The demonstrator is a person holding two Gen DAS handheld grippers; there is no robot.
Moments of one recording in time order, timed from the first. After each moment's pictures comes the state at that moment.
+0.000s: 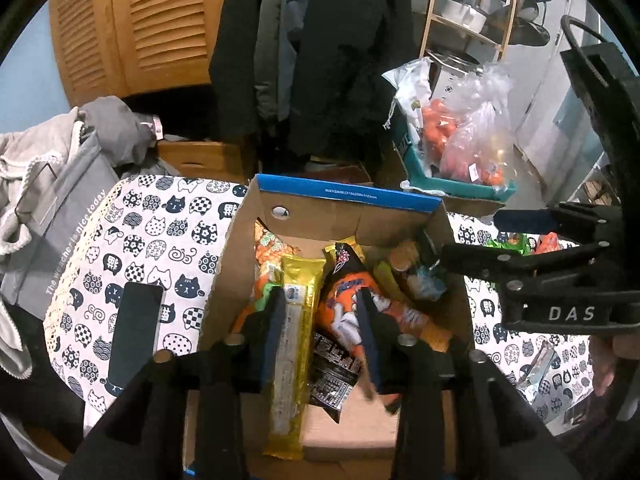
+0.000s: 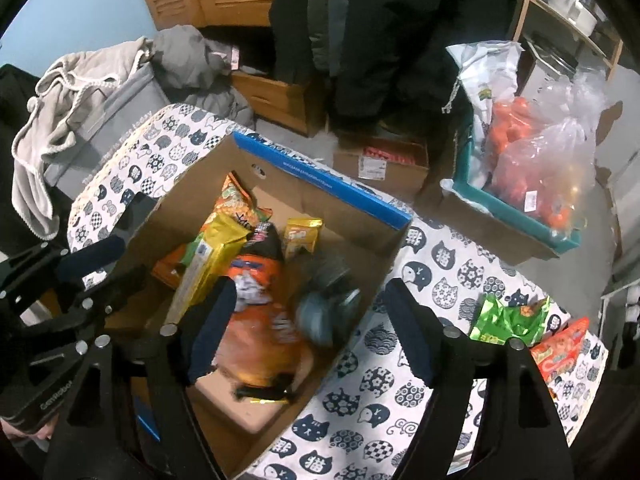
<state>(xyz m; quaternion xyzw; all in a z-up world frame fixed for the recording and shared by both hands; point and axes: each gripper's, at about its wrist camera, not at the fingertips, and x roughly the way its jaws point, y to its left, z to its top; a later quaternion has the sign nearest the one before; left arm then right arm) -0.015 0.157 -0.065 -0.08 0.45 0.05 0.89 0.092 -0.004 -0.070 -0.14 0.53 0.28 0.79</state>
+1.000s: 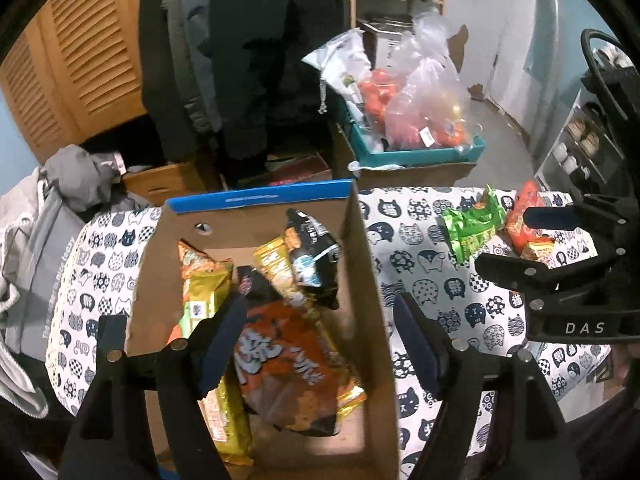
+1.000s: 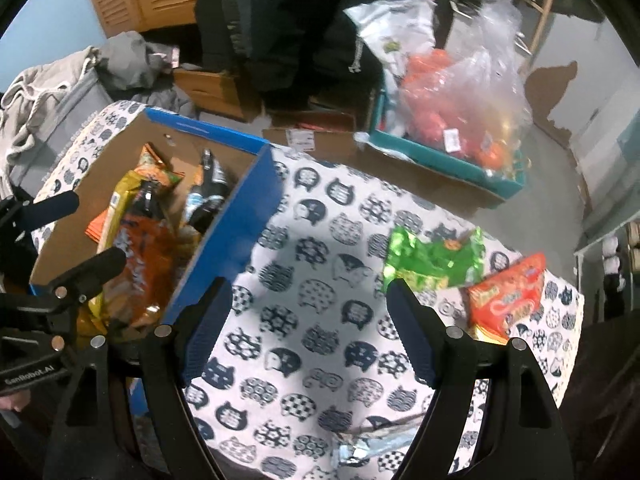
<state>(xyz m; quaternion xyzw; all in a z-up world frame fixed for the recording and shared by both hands) 0.009 0.051 -0.065 0.01 0.47 0.00 0.88 0.086 -0.127 -0.083 -0.13 0.54 0.21 0.81</state>
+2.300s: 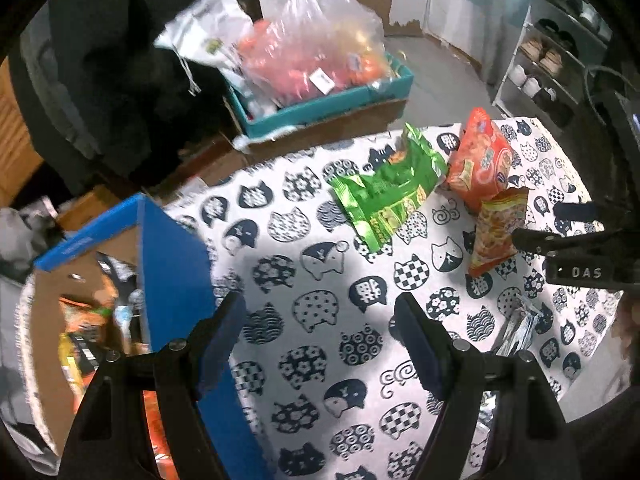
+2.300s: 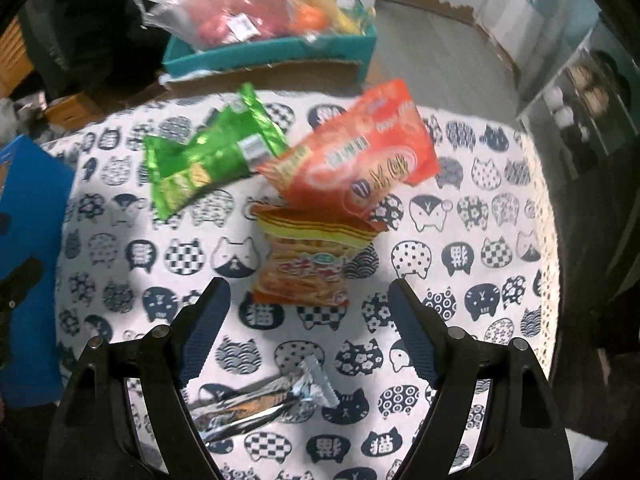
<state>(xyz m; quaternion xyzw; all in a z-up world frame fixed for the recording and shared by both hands) 0.076 -0.087 -0.135 0.08 0.53 -0.09 0.84 0.109 -0.329 -0.177 -0.03 0.62 0.02 0.78</state>
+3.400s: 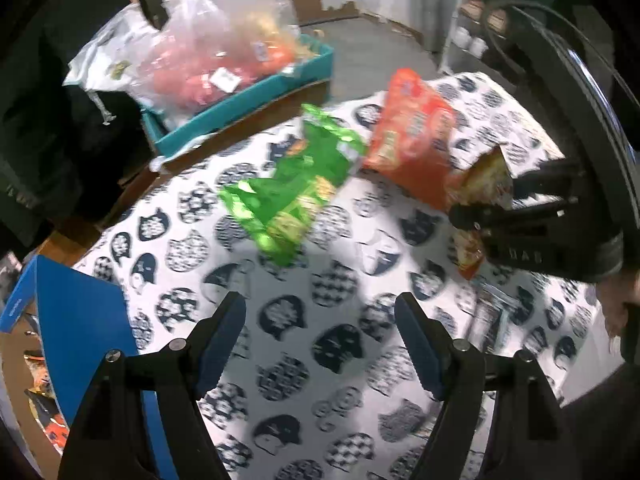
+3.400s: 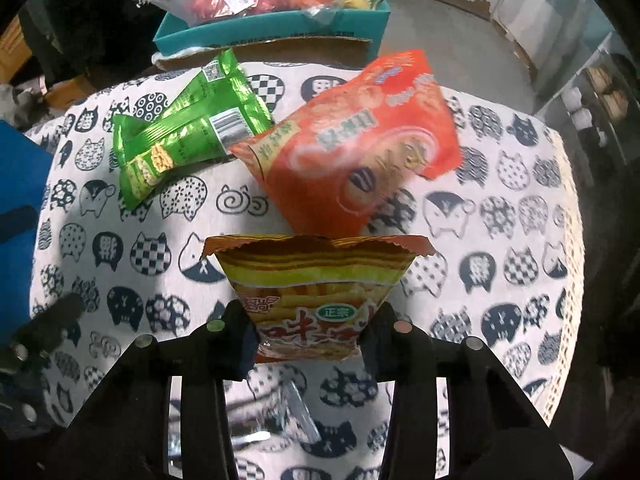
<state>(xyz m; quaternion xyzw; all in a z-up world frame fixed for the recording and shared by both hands) 0.075 -0.161 -0.162 0.14 0.53 -0.19 0.81 0.119 -0.340 -0.215 -0.03 0.63 0.05 0.77</state>
